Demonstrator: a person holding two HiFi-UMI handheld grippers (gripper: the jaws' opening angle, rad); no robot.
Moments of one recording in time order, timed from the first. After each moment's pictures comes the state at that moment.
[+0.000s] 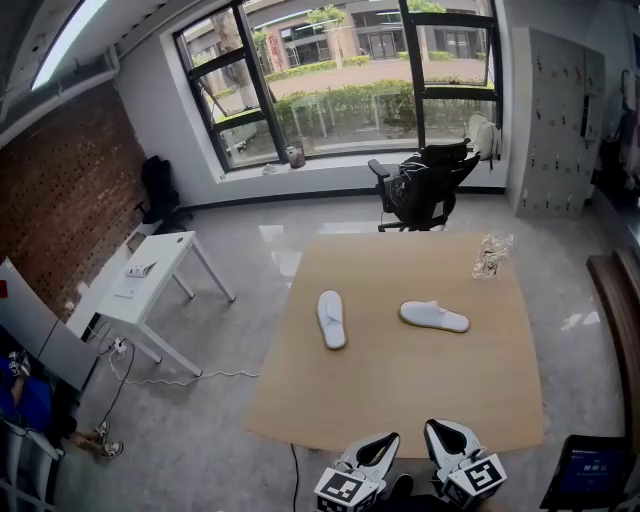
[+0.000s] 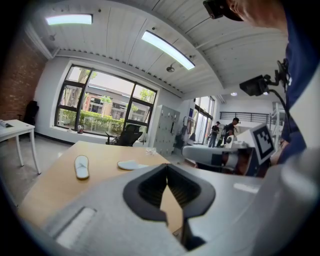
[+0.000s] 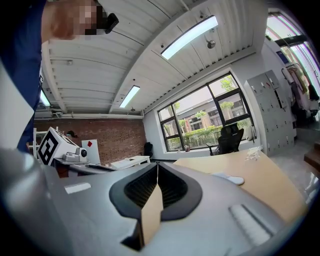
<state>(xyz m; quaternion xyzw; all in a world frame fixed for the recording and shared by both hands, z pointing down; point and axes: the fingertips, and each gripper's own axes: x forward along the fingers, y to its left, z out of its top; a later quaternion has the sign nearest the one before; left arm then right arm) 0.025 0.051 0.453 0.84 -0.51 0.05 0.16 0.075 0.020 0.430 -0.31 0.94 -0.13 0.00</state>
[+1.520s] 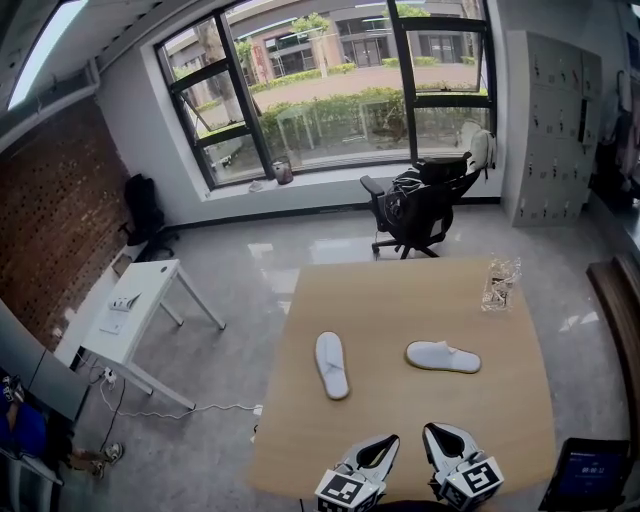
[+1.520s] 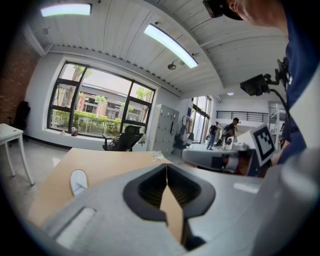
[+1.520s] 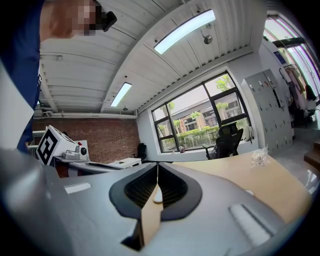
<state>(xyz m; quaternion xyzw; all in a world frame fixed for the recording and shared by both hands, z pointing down) -0.040 -0.087 0.451 0.86 -0.49 0.06 0.15 0.012 -0.114 0.437 -0.35 0.93 -0.14 0.01</state>
